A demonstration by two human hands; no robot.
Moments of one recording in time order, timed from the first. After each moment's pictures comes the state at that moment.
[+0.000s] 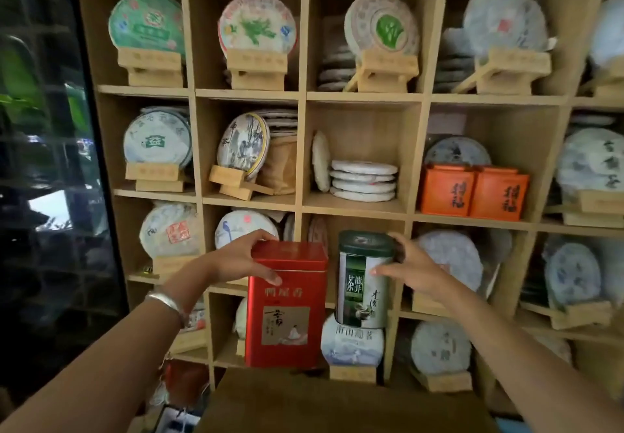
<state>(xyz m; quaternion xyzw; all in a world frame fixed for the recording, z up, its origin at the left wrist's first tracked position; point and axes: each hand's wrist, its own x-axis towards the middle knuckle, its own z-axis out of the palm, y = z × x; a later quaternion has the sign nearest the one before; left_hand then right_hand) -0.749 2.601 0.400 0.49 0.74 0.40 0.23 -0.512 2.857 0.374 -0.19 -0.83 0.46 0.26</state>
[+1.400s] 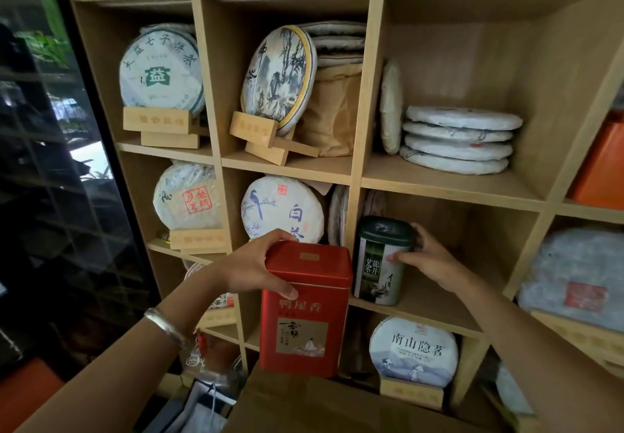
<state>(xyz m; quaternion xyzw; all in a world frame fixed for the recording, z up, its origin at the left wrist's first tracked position) -0.876 2.649 0.317 0.47 0.74 0.40 0.24 -0.712 2.970 0.275 -0.21 -0.77 0.57 0.19</state>
